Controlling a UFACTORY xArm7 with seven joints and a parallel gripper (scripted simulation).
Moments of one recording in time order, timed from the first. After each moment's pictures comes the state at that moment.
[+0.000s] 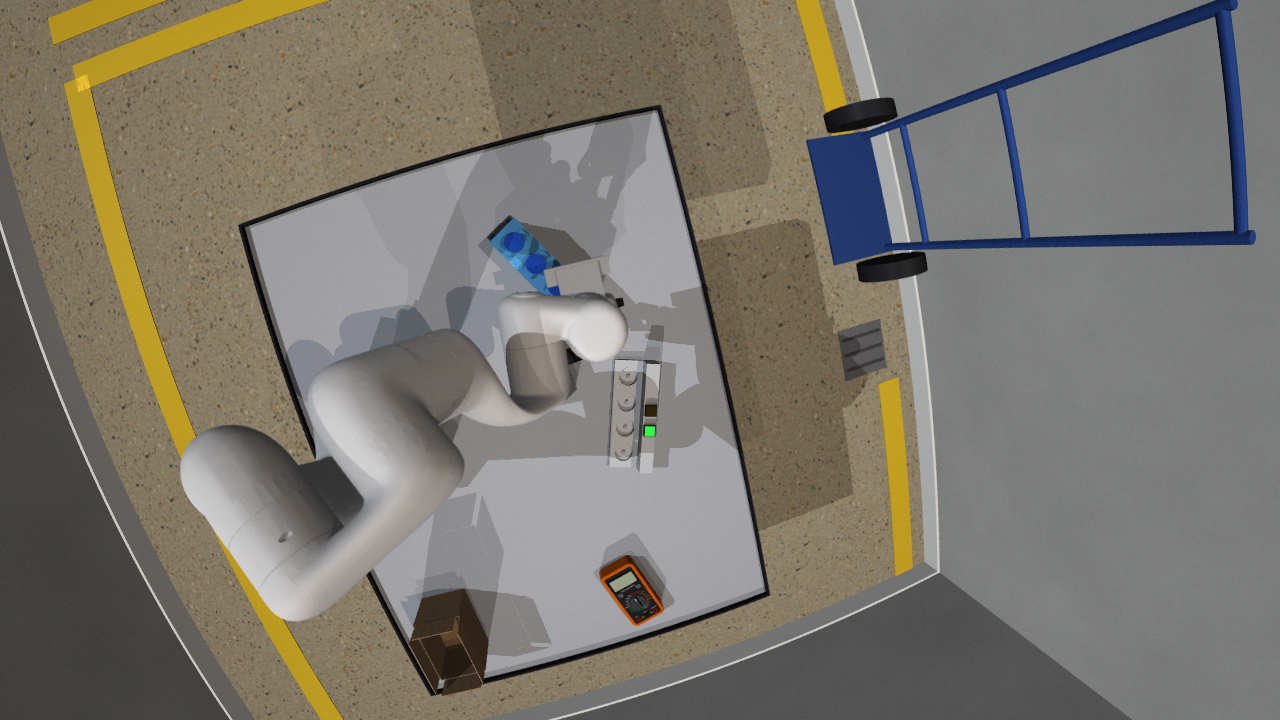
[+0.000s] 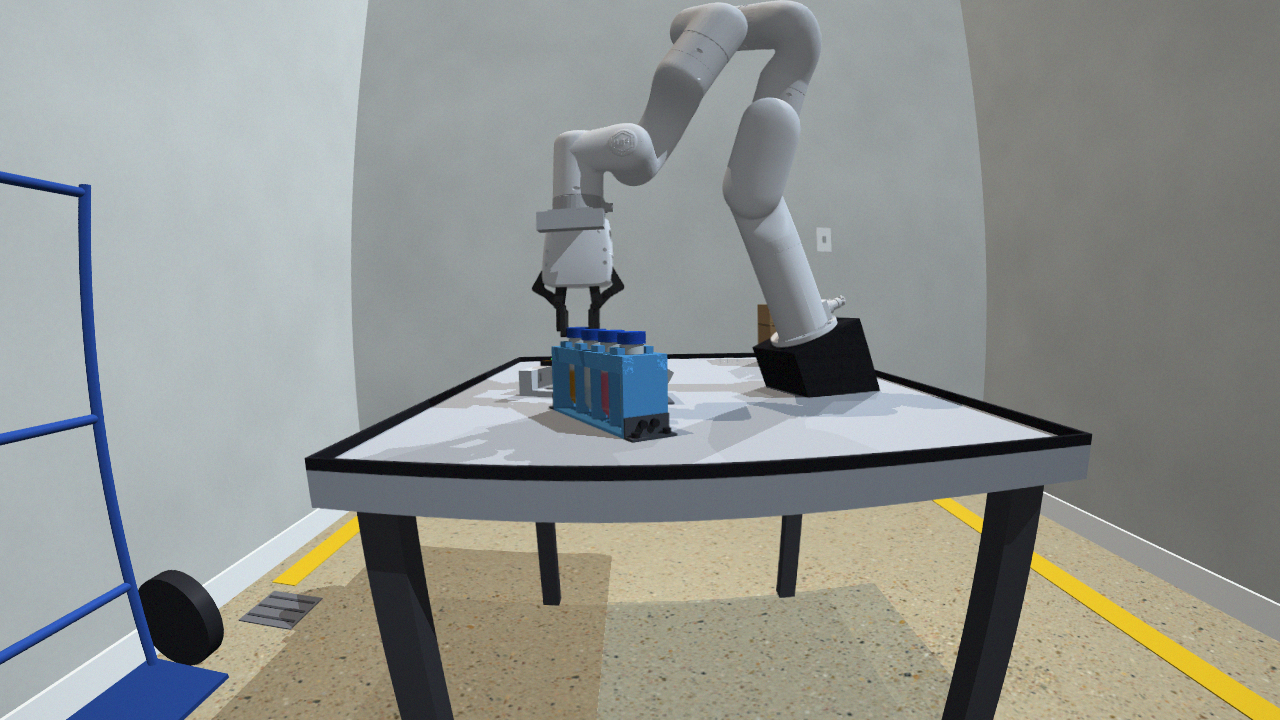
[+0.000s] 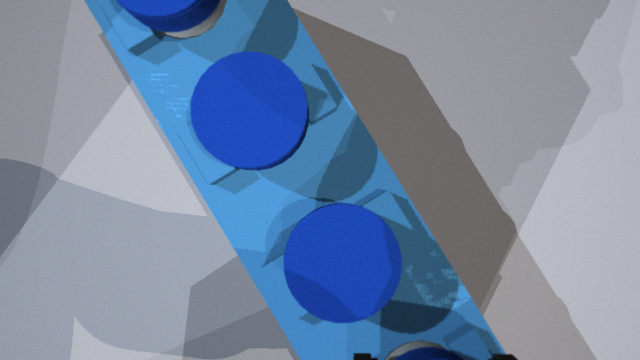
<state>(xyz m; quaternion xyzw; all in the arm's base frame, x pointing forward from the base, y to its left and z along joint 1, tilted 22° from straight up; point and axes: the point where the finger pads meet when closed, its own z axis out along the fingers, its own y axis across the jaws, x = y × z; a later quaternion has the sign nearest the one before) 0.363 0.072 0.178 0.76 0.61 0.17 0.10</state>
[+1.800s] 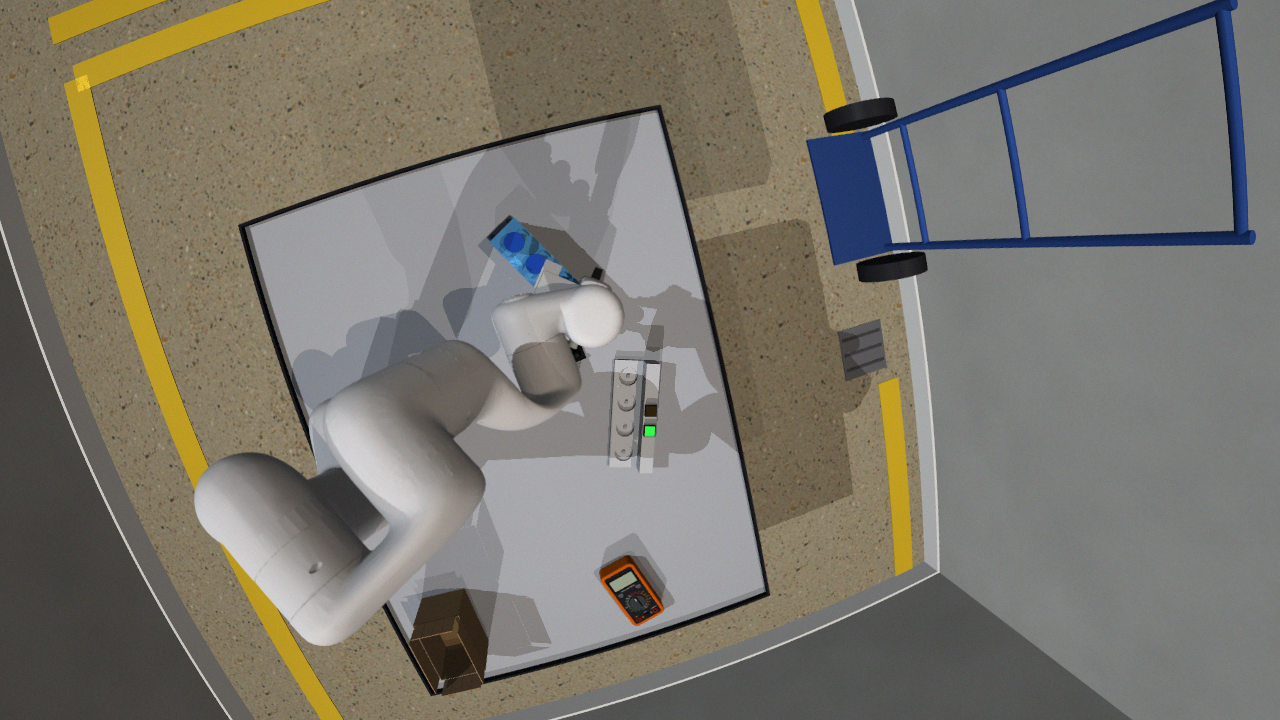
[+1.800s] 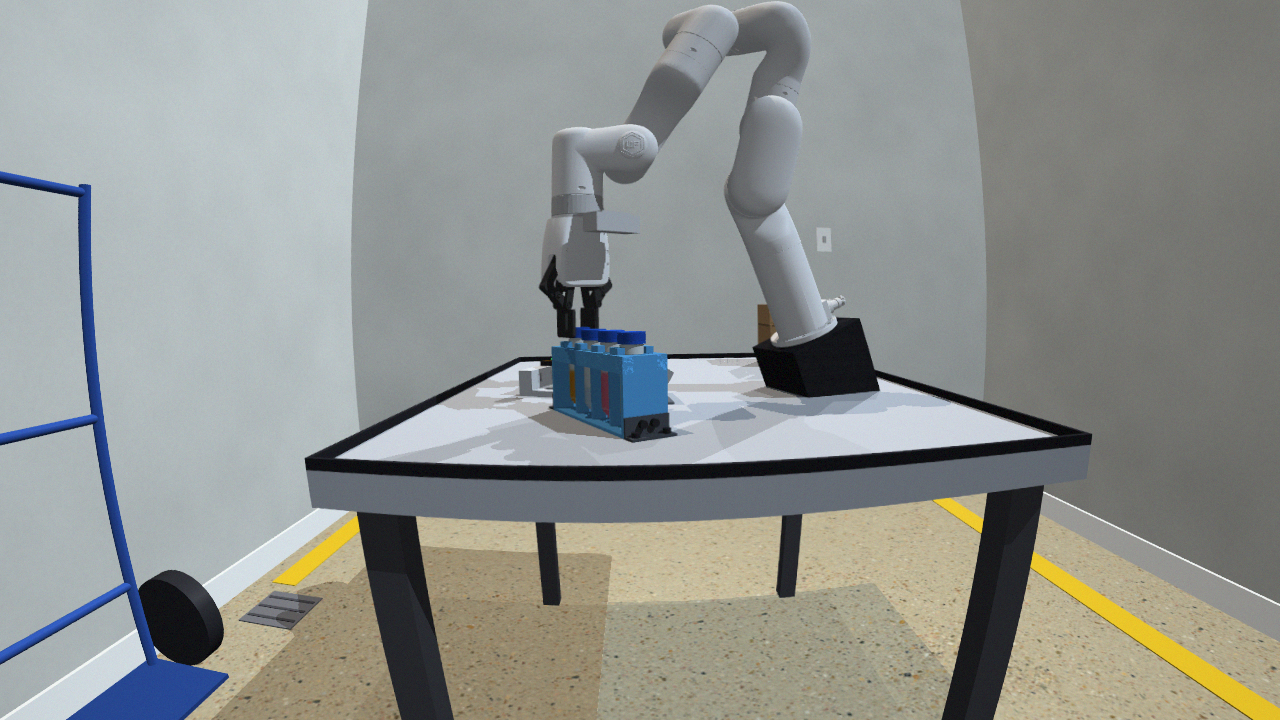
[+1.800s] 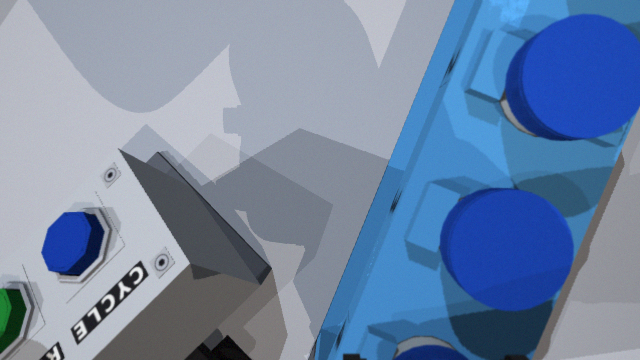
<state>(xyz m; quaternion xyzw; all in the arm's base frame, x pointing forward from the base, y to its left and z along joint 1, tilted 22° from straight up) 0.363 0.072 0.178 0.41 0.89 0.08 0.17</state>
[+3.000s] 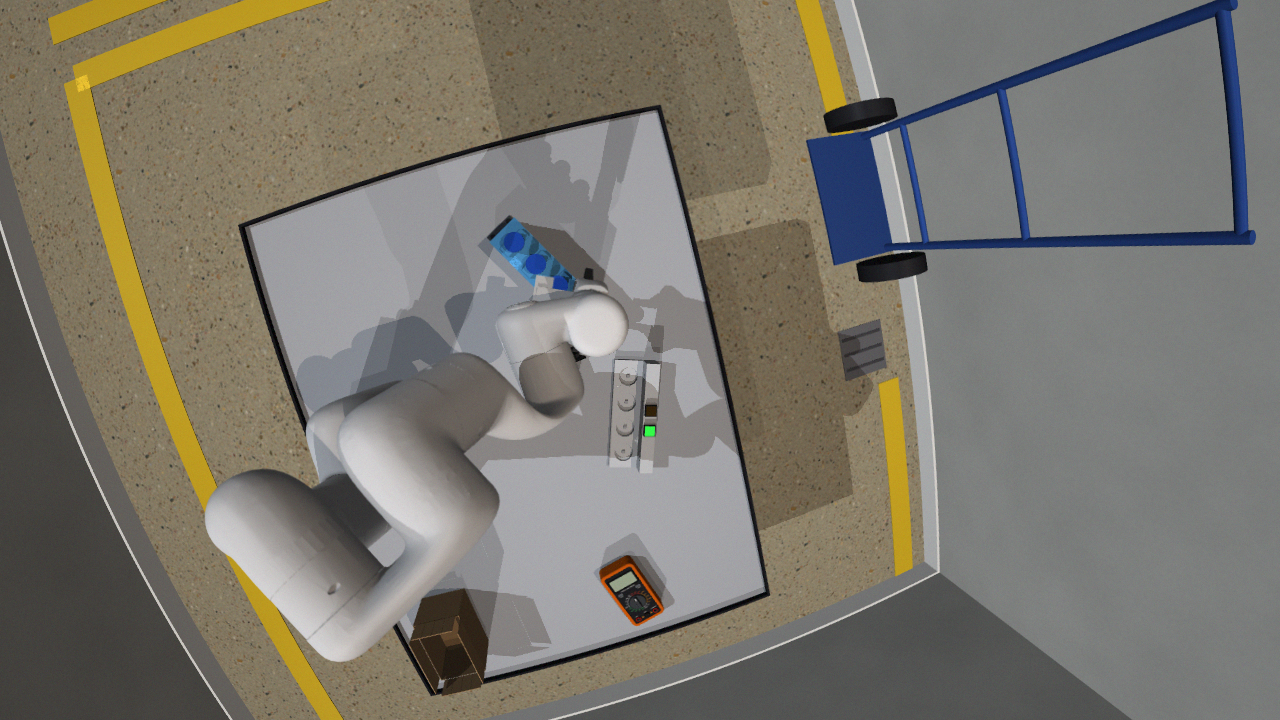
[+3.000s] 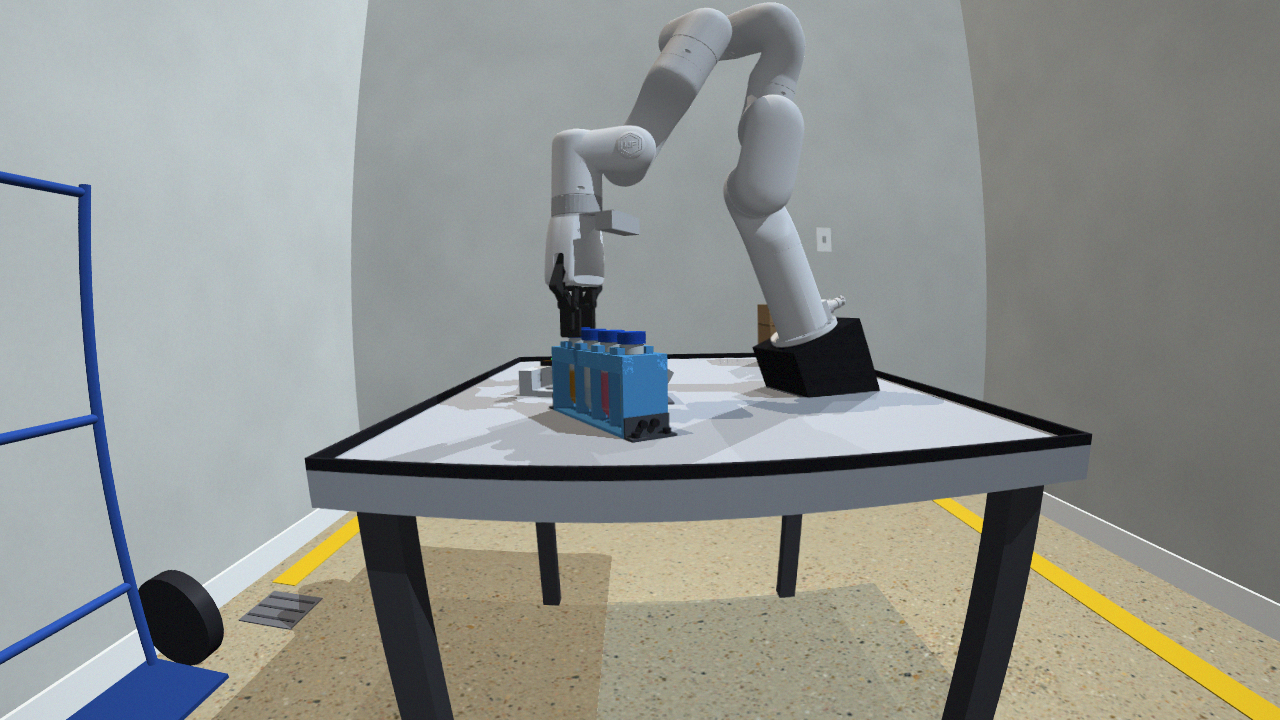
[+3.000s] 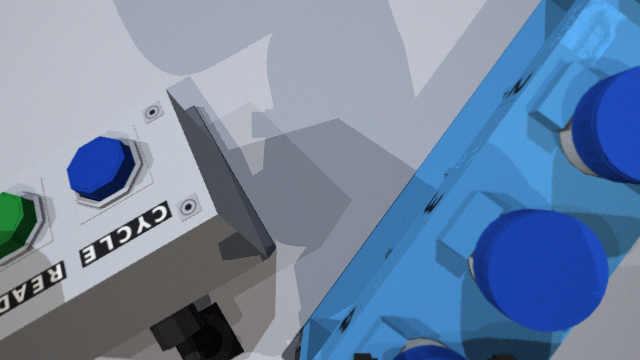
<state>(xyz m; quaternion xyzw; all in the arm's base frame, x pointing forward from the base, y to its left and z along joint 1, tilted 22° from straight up) 0.363 0.072 0.178 0.29 0.94 0.08 0.18</state>
